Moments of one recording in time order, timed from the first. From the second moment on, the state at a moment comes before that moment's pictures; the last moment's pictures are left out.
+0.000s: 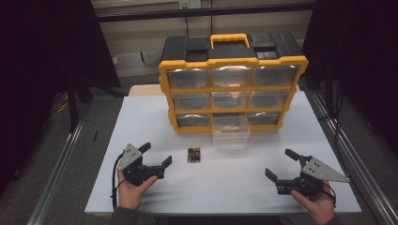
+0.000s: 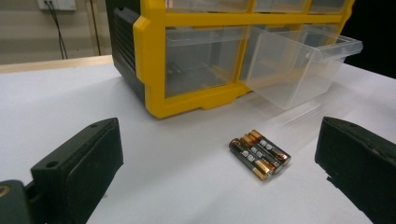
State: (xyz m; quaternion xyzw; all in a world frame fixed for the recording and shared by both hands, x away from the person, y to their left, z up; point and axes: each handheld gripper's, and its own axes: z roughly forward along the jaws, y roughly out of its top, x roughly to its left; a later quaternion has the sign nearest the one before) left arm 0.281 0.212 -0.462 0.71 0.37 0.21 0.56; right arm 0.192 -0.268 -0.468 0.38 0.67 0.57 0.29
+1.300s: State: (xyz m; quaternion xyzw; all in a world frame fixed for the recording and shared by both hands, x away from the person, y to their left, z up) left arm 0.317 0.144 -0.467 0.79 0.41 0.14 0.43; right arm 0.192 -0.268 -0.467 0.37 0.68 0.57 0.29
